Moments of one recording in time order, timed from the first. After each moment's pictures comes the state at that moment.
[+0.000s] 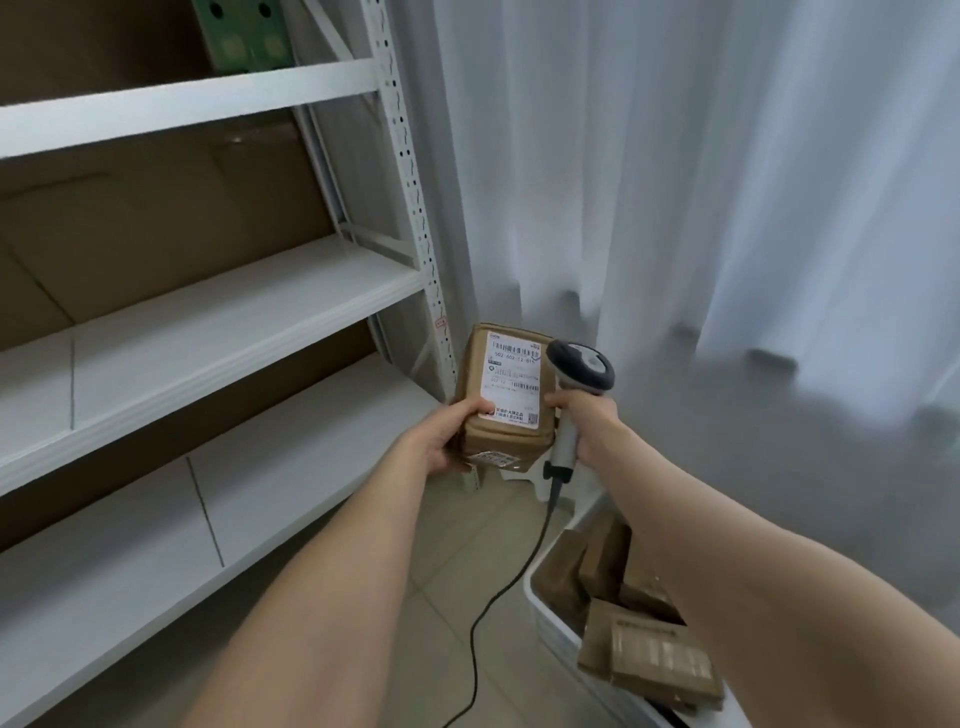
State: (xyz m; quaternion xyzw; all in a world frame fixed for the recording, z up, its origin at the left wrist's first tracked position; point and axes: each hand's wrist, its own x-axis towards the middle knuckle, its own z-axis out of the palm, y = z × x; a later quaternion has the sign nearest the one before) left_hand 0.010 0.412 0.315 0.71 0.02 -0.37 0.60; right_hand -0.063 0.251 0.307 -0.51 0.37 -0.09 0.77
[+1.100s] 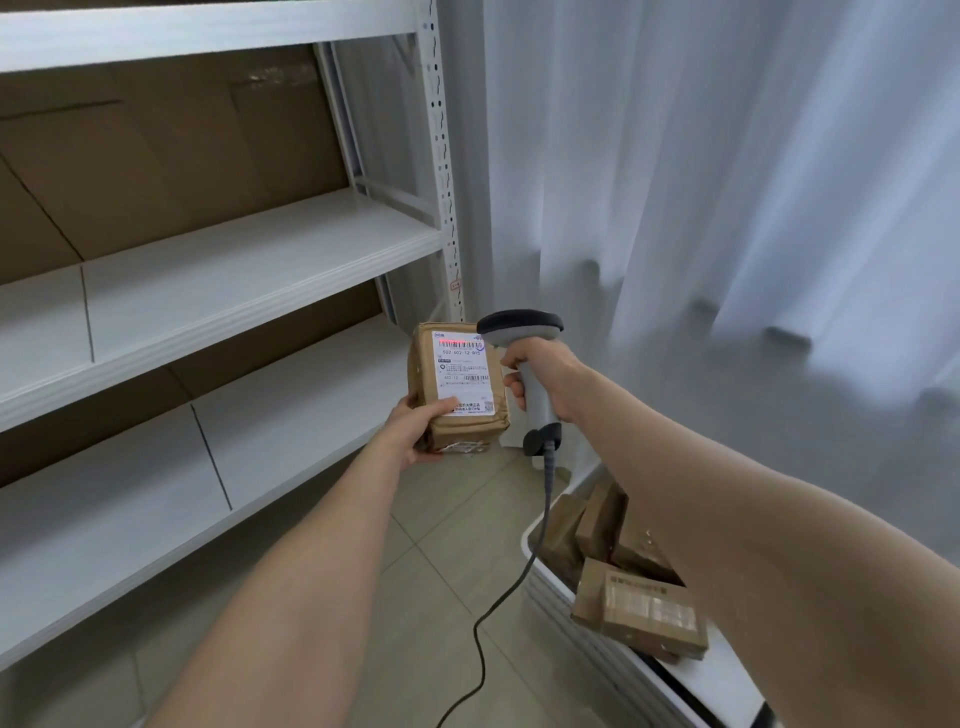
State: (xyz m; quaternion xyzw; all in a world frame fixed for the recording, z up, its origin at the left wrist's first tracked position) left_hand 0.022 0.500 0.253 0.69 0.09 -0.28 0.66; right_hand -0.066 0.331 0.352 -0.63 0.26 0.06 0.73
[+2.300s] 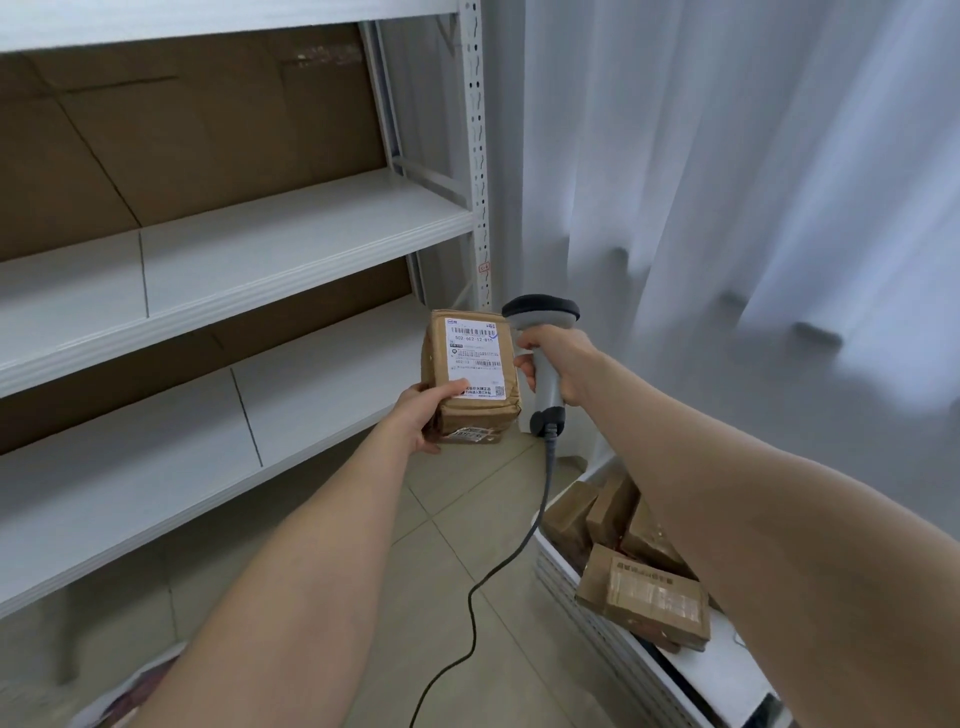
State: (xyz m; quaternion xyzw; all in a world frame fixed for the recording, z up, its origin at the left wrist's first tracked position) left_hand -0.010 0.515 0.258 0.70 0.12 -0.27 0.65; right_hand -0.076 0.336 0.345 -0.62 0.29 0.04 0.73
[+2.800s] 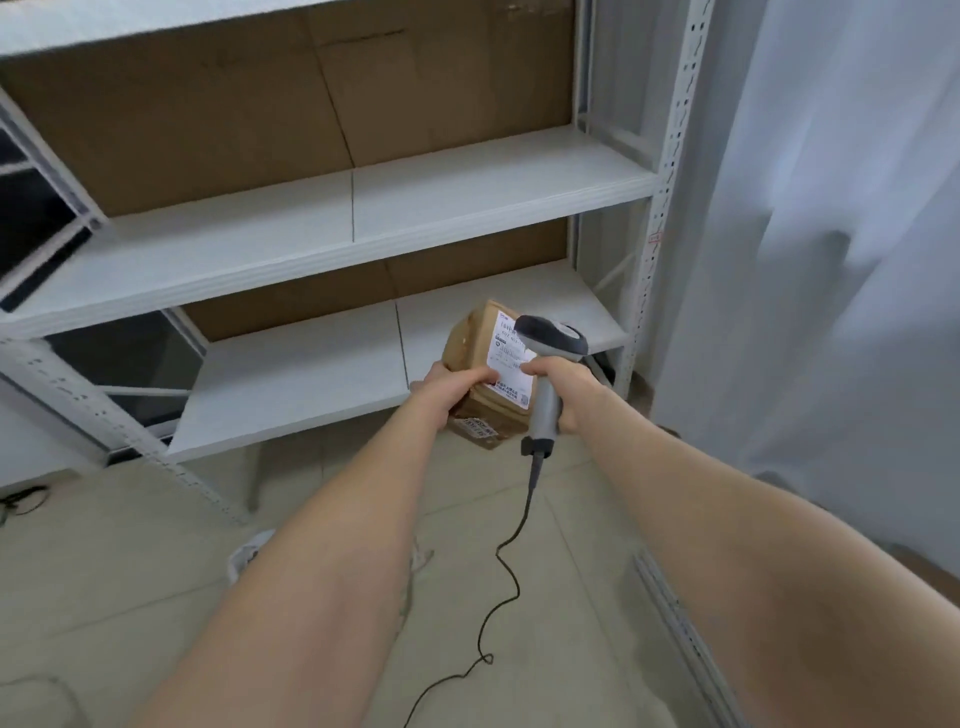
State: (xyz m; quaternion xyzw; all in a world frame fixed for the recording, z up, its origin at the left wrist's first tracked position) left_hand -0.050 0.664 0.244 0.77 0.25 -0.13 0.57; right_hand -0.079 0.492 0.281 -0.63 0.22 0.22 0.72
